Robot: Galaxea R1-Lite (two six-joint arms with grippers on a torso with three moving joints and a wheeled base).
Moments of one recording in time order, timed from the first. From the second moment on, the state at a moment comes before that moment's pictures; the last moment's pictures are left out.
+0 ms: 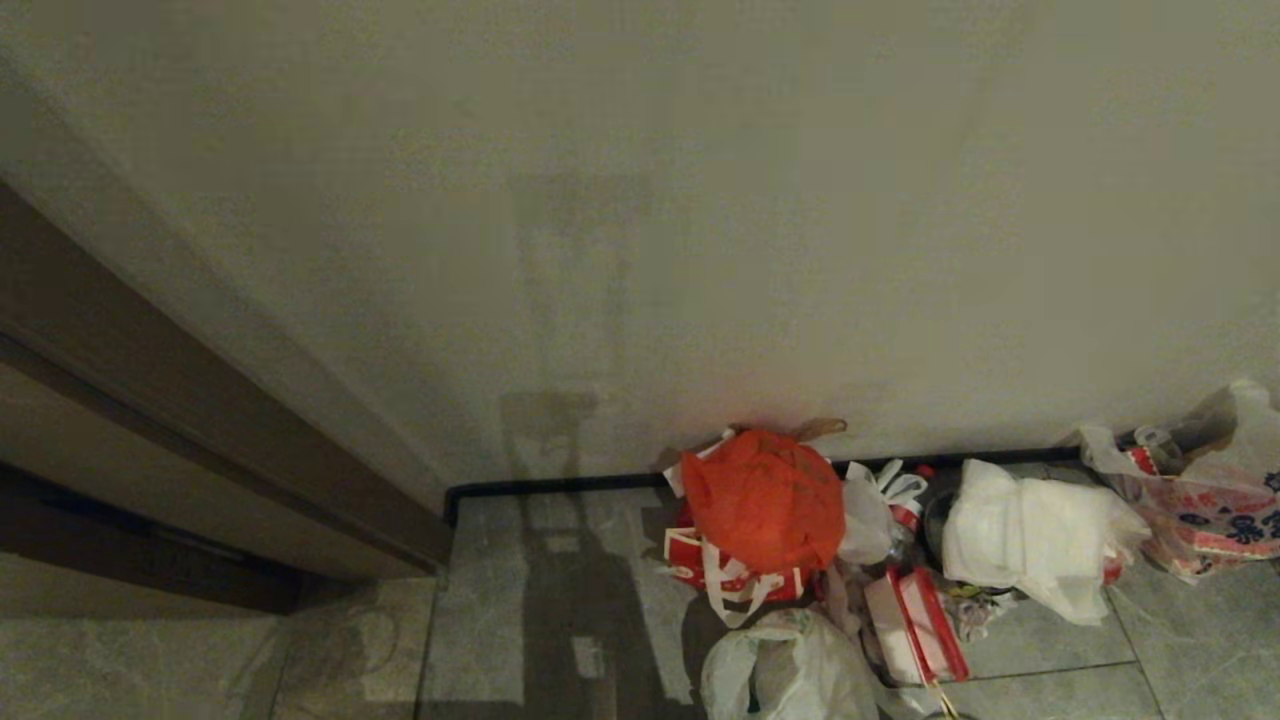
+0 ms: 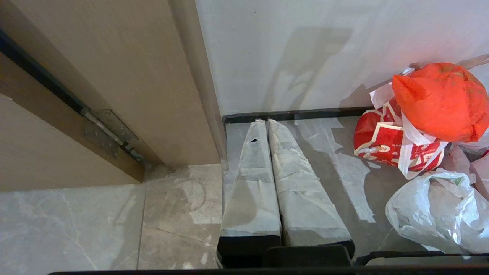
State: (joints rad) left arm 0.00 0.00 0.00 0.00 0.00 -0.01; right arm -0.01 0.00 -0.09 0.22 -0.01 -0.02
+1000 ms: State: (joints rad) left arm 0.00 0.00 0.00 0.00 0.00 0.00; right arm -0.01 0.00 0.00 0.00 0.00 -0.01
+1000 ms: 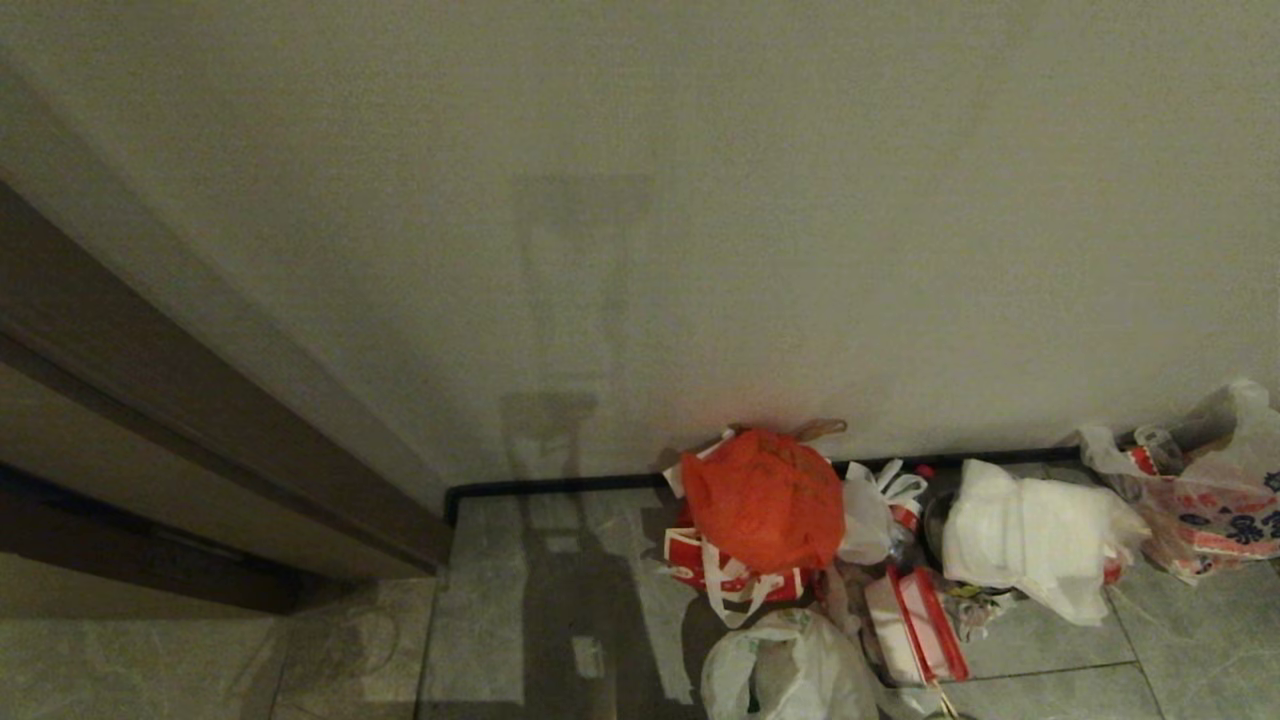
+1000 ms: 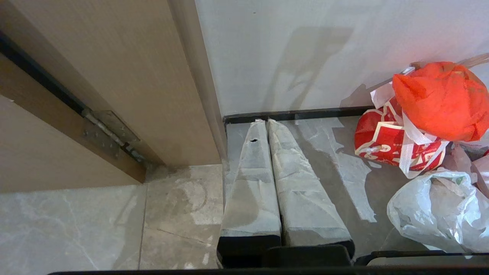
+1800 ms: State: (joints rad) left arm 0.00 0.00 0.00 0.00 0.00 -0.01; right arm -0.01 0.00 0.00 0.00 0.00 0.00
